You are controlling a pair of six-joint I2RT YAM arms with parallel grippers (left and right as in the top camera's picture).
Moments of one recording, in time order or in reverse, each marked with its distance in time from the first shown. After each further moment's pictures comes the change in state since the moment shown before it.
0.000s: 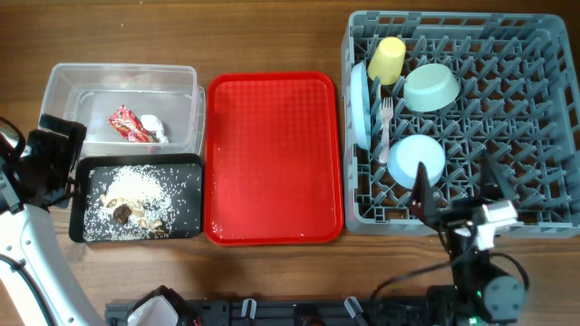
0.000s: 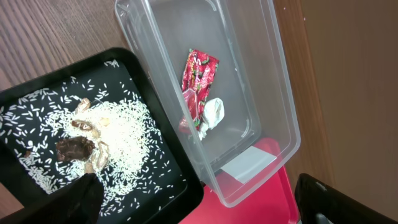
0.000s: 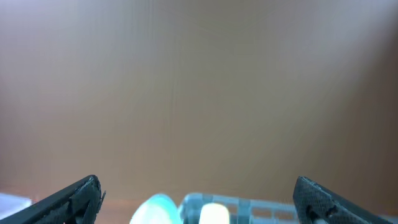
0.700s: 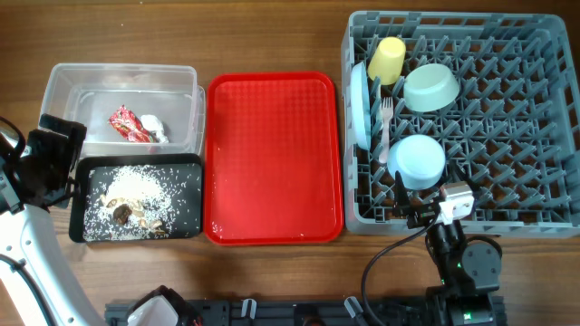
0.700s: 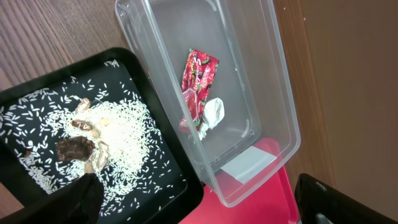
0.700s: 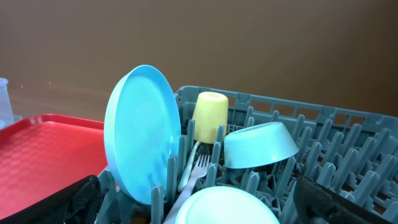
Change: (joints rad) left arm 0.000 0.000 0.000 0.000 0.000 0.000; right arm 0.060 -0.006 -0.066 -0.332 0.071 -0.133
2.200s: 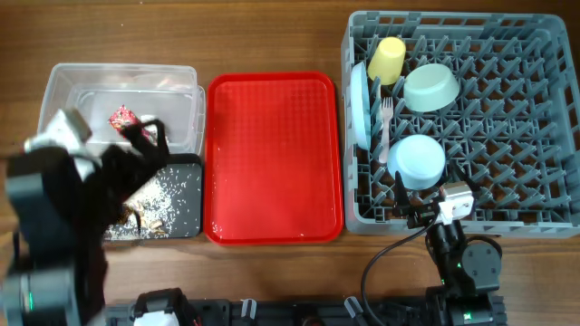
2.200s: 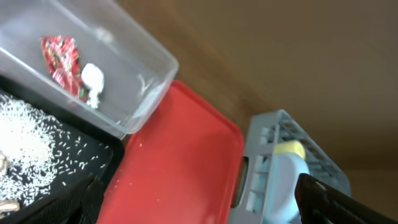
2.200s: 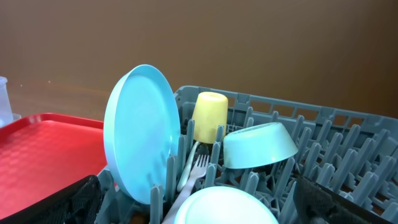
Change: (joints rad) left arm -0.512 -0.420 -0.020 0.005 -0.066 0.003; right arm 0.000 0.000 0.000 0.000 0.000 -0.007
